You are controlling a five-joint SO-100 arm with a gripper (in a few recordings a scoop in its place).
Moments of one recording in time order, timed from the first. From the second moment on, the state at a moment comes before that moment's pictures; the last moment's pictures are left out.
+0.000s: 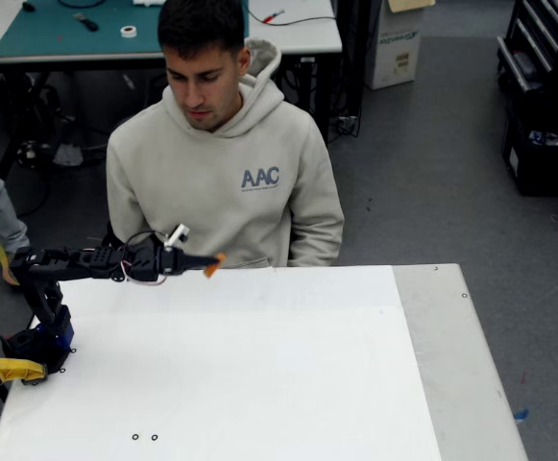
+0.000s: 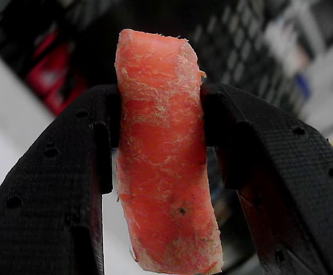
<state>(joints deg) 37.1 105.6 96.2 -5.1 -56.3</state>
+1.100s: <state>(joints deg) 0.4 64.1 54.8 -38.2 -103.9</state>
